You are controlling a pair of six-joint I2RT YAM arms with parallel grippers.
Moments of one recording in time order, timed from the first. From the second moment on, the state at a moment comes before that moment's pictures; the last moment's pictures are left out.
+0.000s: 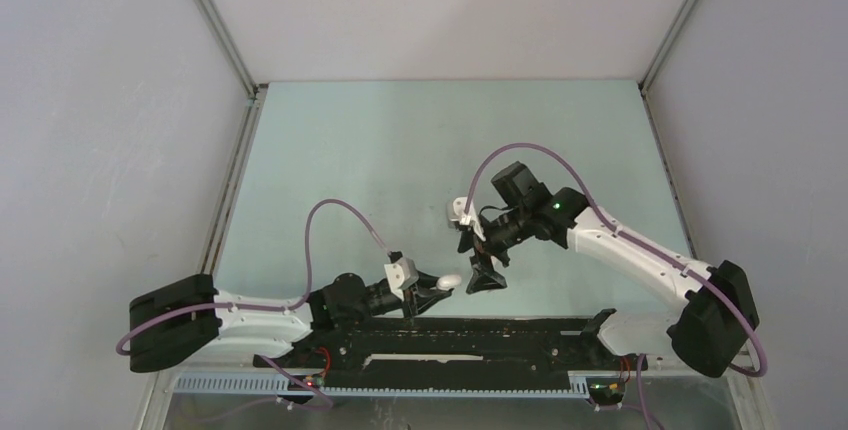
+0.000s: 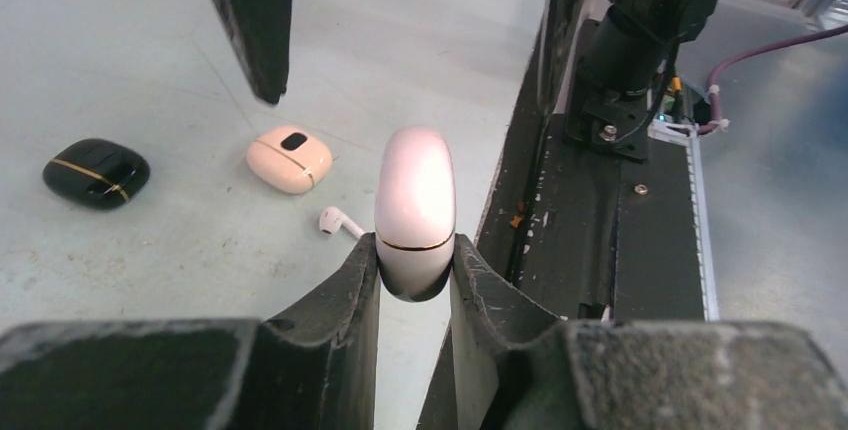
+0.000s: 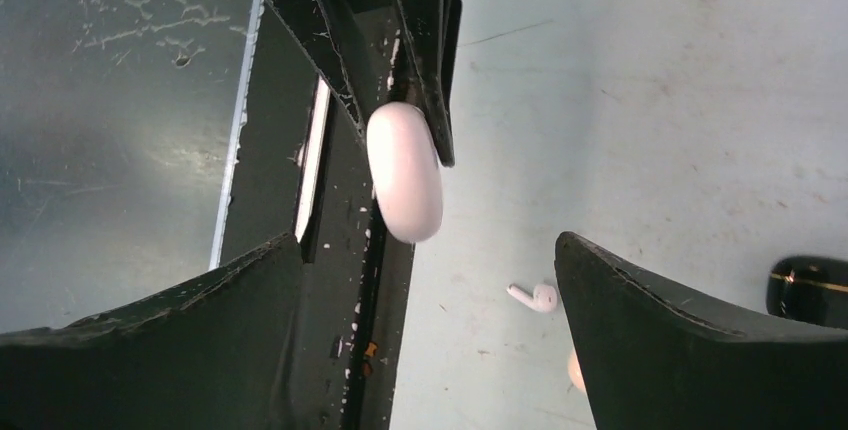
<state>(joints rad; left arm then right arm) -1.21 1.05 0.06 0.96 0.04 -0.13 0.71 1.27 0.97 -0.68 -0.87 -0.58</state>
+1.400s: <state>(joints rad) -1.20 1.05 0.03 1.03 0.13 -0.13 0.49 1.43 1.07 -0.68 -0.85 -0.43</state>
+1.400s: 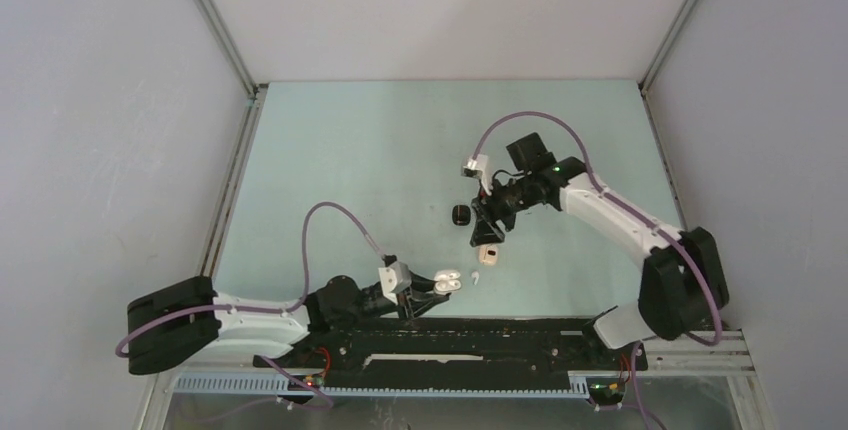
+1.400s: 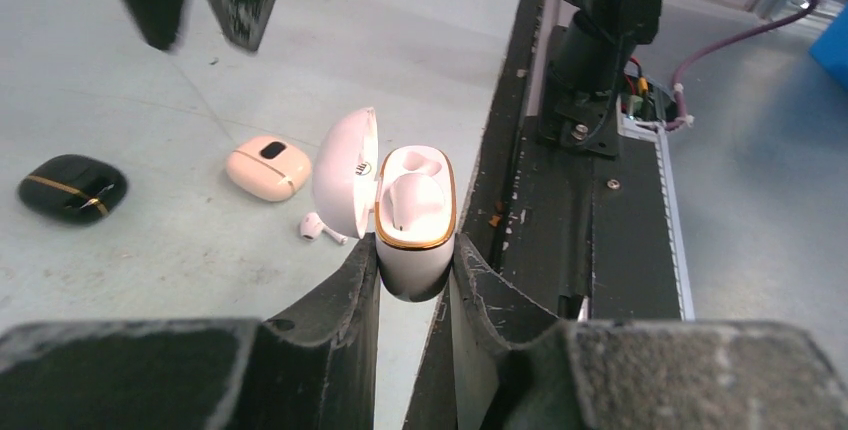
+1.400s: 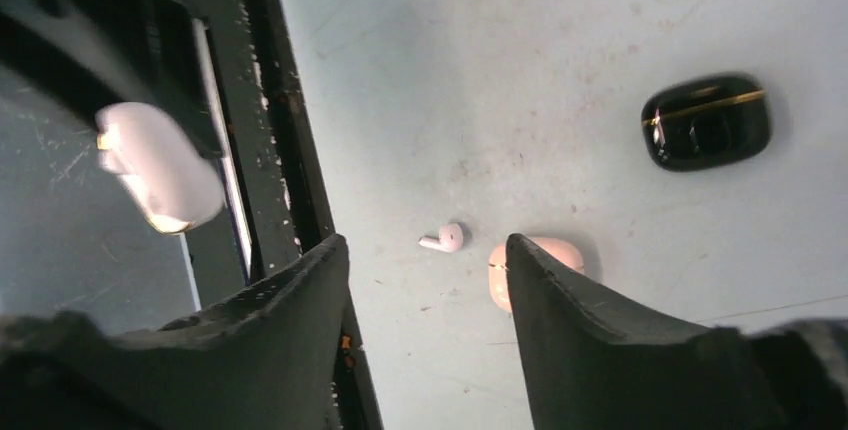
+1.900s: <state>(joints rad) -1.20 0.67 0.01 0.89 -0.07 -0.14 0.67 1.73 1.17 -0.82 -0.51 -0.23</state>
